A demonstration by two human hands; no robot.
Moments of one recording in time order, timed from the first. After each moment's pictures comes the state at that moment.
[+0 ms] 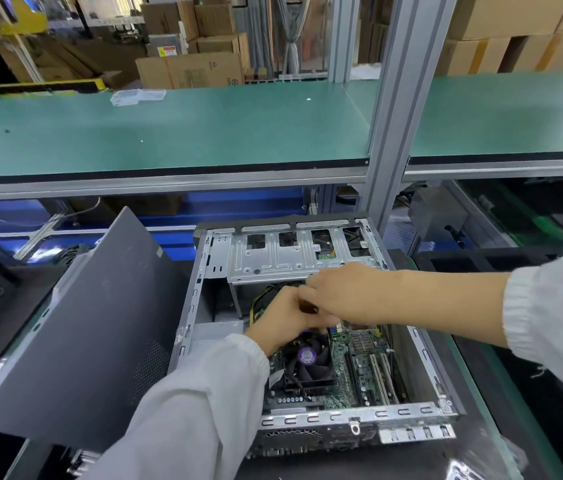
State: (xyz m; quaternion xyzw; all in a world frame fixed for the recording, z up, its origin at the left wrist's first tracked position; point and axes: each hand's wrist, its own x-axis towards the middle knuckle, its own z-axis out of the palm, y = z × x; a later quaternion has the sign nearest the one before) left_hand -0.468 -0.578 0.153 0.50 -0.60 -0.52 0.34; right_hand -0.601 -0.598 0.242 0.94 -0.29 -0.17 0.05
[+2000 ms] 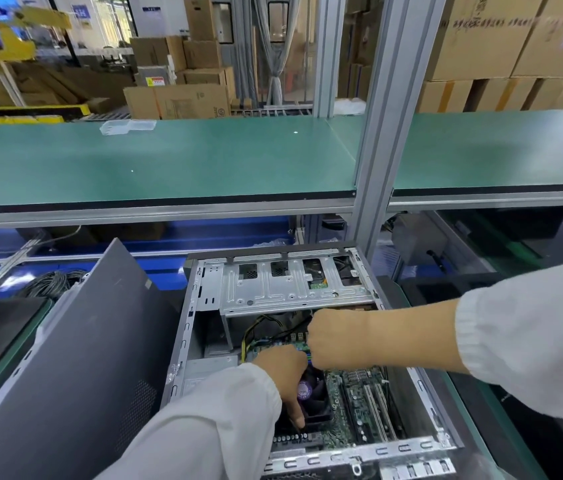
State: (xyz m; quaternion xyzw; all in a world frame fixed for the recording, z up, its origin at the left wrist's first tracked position) left_hand -0.469 -0.575 0.159 0.53 -0.80 -0.20 -0.20; right_hand -0.589 -0.591 0.243 0.90 -0.02 -0.32 0.30
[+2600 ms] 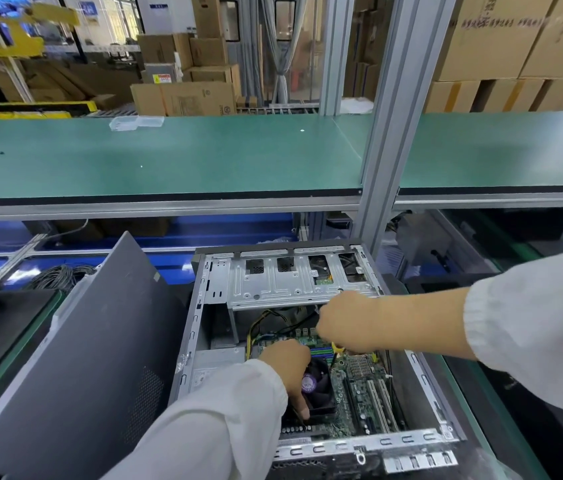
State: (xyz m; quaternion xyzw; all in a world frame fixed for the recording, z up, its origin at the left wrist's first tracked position) left_hand -0.468 -0.568 0.167 0.55 -0.78 -0.22 -0.19; right_hand -0.593 -0.603 0.241 0.90 -0.24 -0.35 0.10
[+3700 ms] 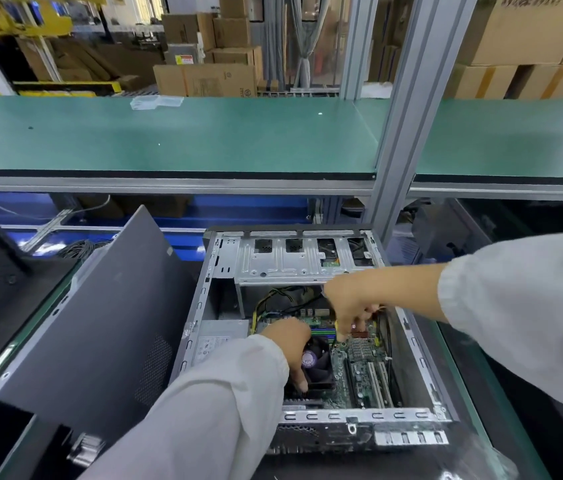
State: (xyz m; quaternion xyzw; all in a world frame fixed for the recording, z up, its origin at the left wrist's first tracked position) left_hand -0.469 -0.562 0.163 0.58 -0.75 -0.25 -0.17; right_hand -0.583 -0.622 0.235 0.77 -0.48 -0.38 -0.19
